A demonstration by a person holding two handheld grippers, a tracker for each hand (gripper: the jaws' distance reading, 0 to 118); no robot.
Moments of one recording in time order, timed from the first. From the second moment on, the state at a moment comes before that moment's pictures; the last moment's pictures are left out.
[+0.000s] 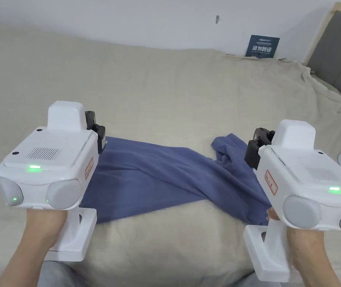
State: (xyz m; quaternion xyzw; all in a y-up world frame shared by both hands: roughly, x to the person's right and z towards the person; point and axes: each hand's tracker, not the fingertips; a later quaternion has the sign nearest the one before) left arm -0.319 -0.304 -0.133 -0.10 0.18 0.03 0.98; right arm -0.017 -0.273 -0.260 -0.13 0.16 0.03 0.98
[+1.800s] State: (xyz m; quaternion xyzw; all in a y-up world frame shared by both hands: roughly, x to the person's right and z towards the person) left arm -0.380 -0.344 -0.267 -0.21 0.19 0.10 0.95; right arm 0.027 -0.390 -0.567 -0.54 0.09 0.06 0.84
